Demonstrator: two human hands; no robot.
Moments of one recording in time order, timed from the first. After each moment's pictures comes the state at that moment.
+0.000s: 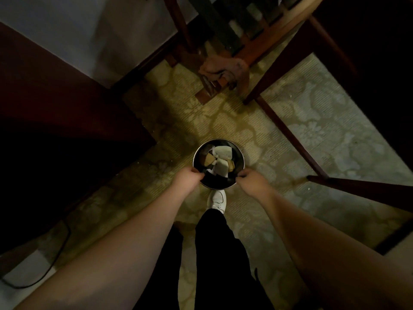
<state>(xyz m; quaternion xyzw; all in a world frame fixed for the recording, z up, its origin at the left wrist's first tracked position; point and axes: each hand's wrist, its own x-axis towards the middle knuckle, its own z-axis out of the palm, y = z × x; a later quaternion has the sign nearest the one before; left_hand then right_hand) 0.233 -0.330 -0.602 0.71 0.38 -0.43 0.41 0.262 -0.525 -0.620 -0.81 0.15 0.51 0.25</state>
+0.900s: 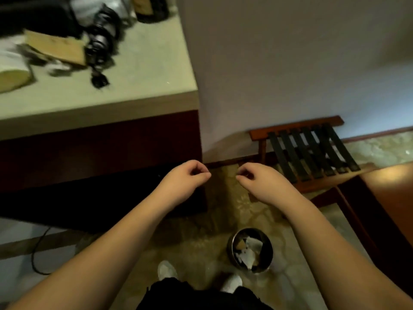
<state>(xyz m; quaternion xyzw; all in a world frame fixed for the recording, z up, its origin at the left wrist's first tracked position) 0.136 -0.174 -0.167 0.80 0.34 -0.05 0.48 0.276 -0.329 -0.188 -0.87 -0.37 0.26 0.19</state>
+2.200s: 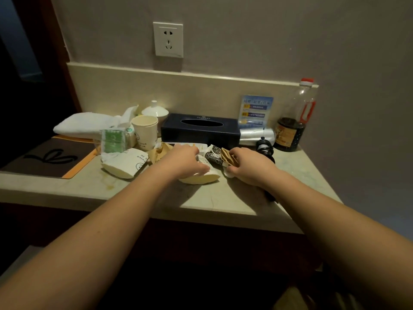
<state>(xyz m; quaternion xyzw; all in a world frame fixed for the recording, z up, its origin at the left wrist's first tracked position) 0.014 0.169 0.004 0.92 0.38 0.06 0.12 0.172 0.062 -0.004 -0.82 -0.56 0.00 0.10</state>
